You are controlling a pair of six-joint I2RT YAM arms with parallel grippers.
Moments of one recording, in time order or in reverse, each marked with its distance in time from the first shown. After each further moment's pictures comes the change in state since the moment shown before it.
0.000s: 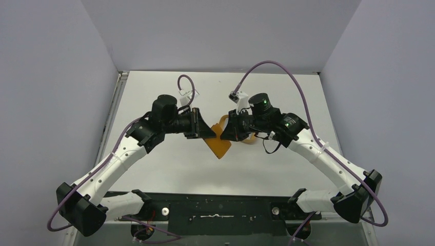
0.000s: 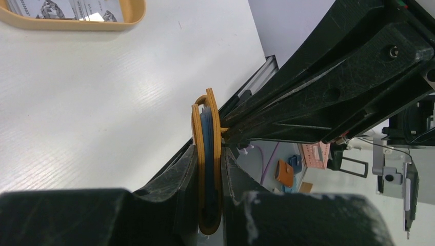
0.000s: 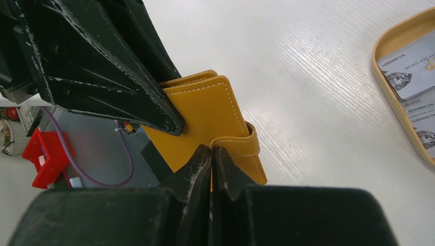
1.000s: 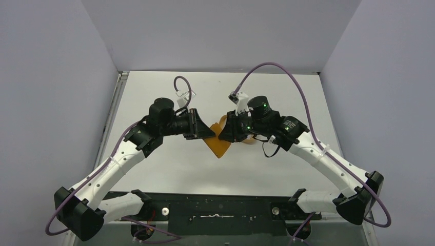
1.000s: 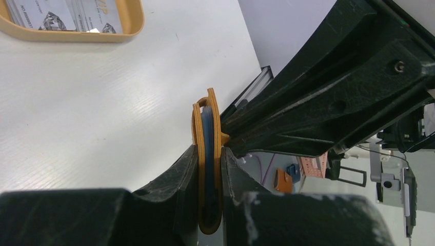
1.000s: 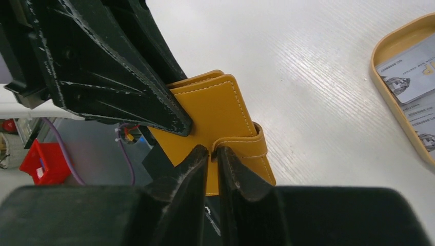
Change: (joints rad) left arm 0.006 -0.044 -0.074 0.097 -0.018 -0.050; right arm 0.037 -0.018 -0.026 0.043 0.078 0.048
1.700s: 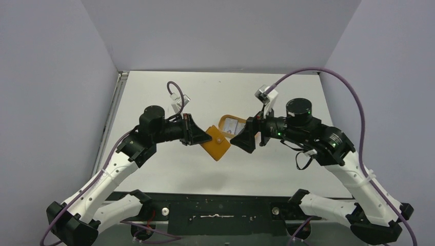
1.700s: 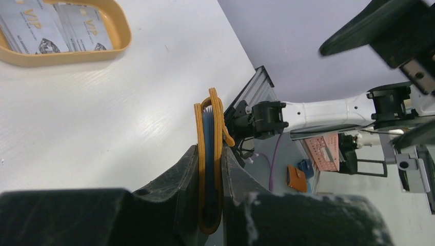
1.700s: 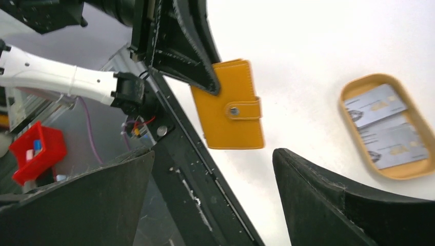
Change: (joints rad) left arm 0.010 -0.117 -0.079 0.079 0.026 0.072; right arm -0.001 -0.206 0.143 -0.175 -0.035 -0.148
